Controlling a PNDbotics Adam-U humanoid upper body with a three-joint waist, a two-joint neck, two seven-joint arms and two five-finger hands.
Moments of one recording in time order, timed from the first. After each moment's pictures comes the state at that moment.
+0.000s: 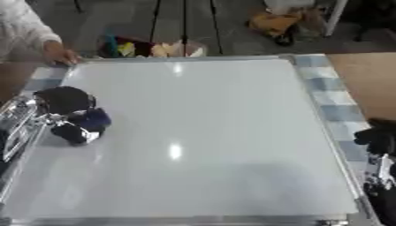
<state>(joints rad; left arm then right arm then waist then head) -0.97 0.41 -0.31 -1.01 -1.28 -0.46 -0.43 -0.06 -0.13 -0.18 -1.98 0.29 -0.46 -0.27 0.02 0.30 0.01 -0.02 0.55</state>
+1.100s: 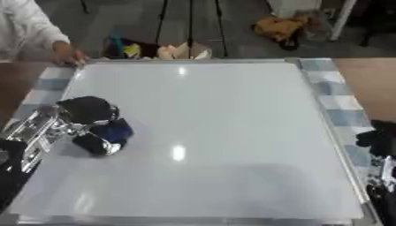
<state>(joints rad) -0.93 0.38 -0.32 -1.07 -1.25 -0.41 -0.44 -0.05 -0.13 -0.18 -1.98 0.29 -0.46 -0.27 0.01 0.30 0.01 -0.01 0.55</state>
